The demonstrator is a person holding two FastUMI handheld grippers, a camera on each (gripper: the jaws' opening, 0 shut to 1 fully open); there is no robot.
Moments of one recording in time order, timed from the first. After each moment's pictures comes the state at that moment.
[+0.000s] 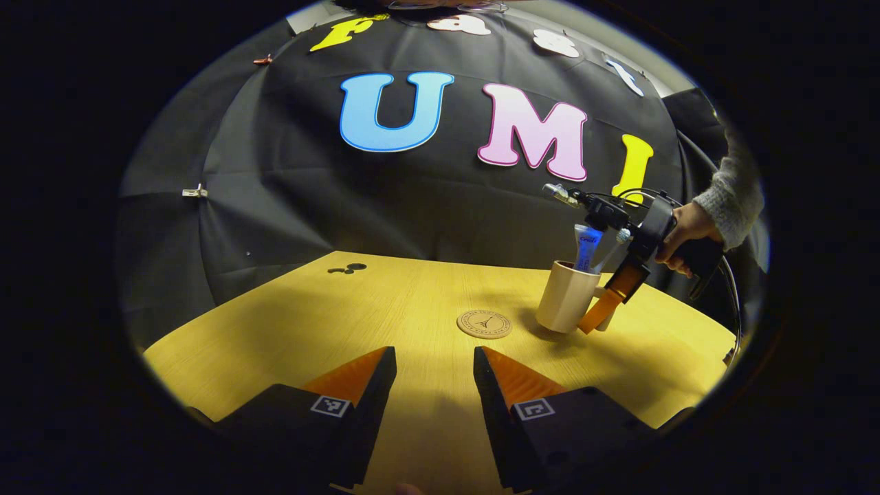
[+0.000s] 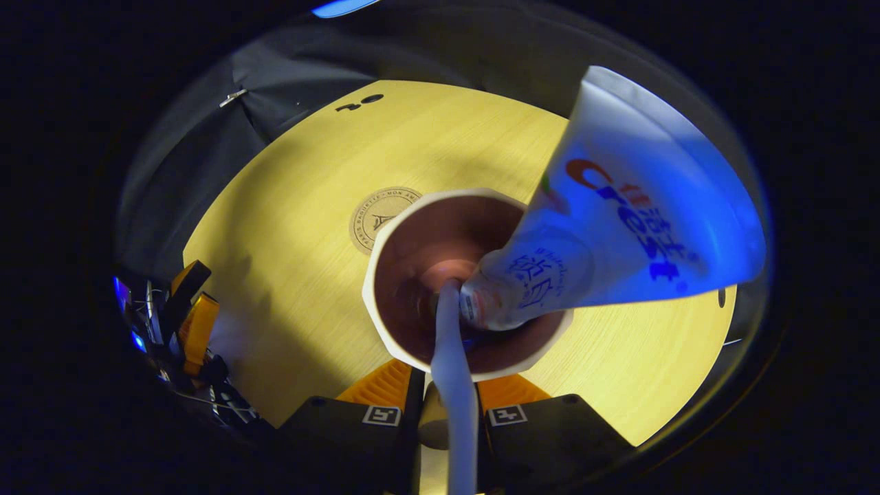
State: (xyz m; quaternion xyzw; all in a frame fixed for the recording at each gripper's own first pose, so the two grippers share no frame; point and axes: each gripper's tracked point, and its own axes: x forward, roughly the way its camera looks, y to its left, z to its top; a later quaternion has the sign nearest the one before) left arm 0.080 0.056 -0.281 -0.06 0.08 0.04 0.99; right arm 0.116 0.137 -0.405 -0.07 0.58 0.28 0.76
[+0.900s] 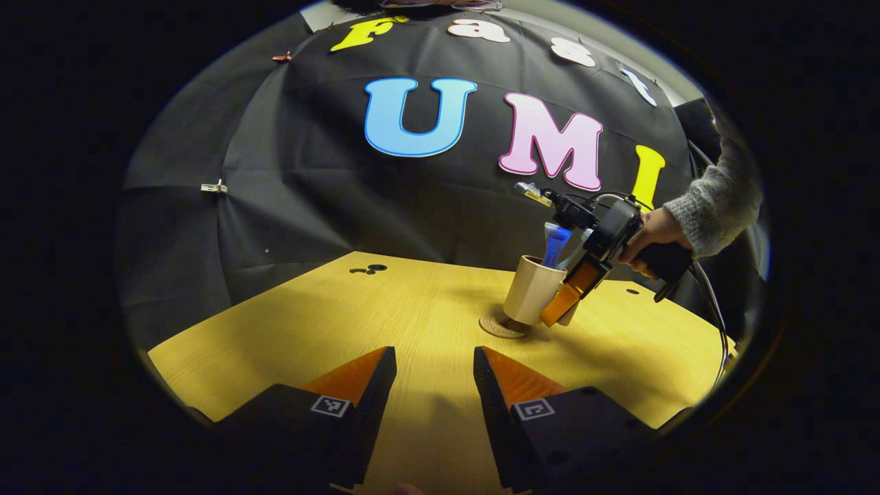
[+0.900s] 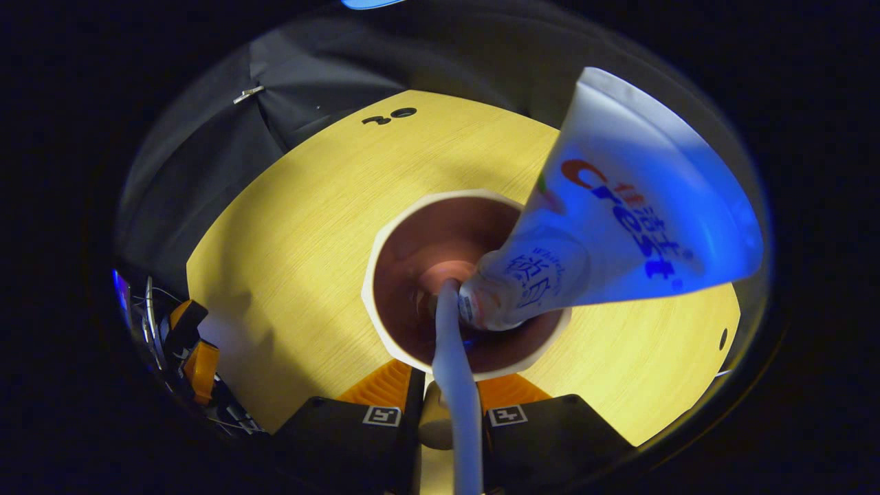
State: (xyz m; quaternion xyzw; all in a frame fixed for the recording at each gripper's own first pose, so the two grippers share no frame) left arm 0.058 0.090 -0.281 -0.08 0.07 0.06 0.99; right arm 0.153 0.220 -0.413 -0.09 0.56 0.32 0.76
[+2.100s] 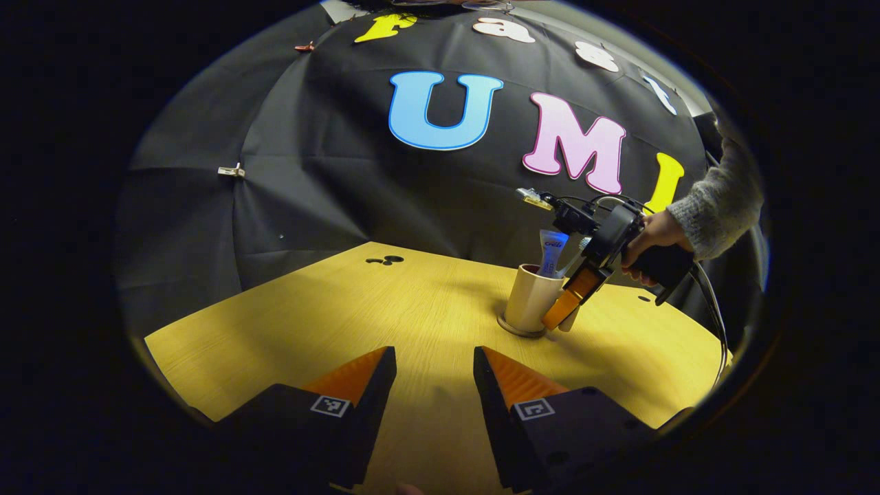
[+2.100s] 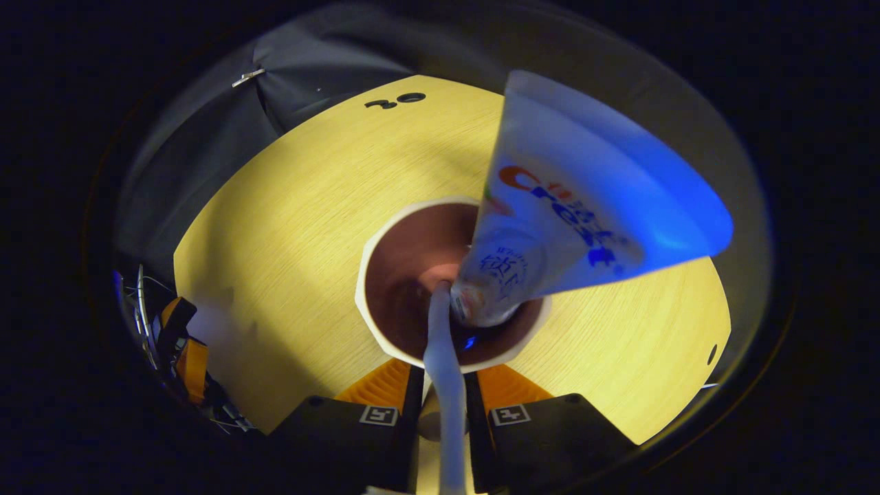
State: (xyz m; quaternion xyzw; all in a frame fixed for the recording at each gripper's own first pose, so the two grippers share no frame) left arm 0.057 0.109 -0.291 -0.11 0.08 0.09 0.99; right arm 0.161 0.235 -0.419 -0.13 0.57 0.32 0.75
